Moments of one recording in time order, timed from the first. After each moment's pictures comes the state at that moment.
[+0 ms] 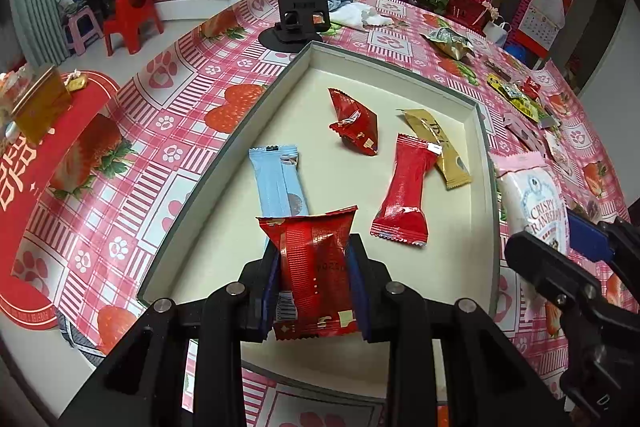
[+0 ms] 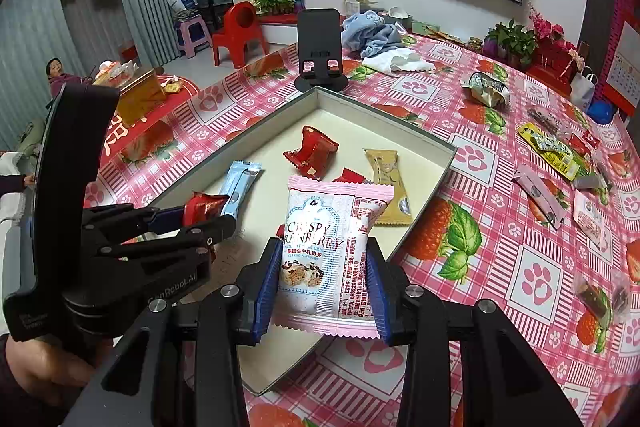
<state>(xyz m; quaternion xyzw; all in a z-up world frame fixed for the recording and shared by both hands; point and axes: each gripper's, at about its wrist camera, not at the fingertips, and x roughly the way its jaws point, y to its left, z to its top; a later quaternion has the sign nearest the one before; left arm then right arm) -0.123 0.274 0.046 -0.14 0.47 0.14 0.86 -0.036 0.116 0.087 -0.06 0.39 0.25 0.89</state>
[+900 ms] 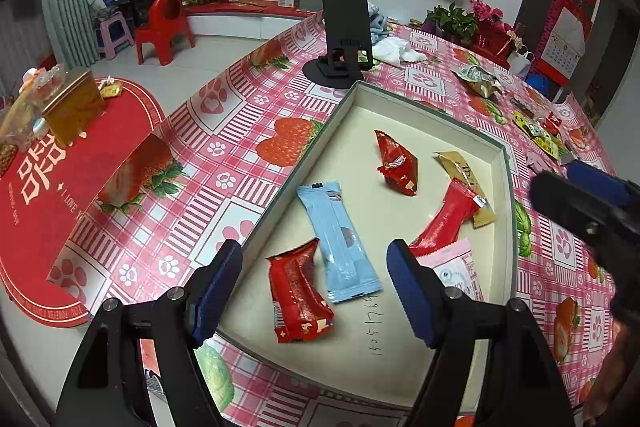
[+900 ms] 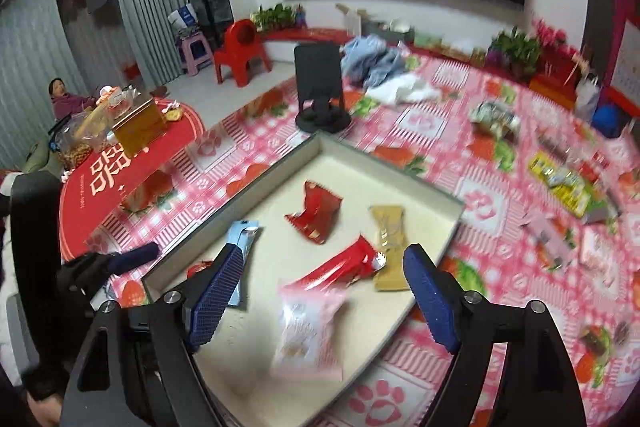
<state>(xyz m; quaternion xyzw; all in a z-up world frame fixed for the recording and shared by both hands) -0.137 0.299 0.065 -0.14 0.43 0.19 0.87 -0.003 0.121 0.117 -0.05 0.36 0.25 0.90</state>
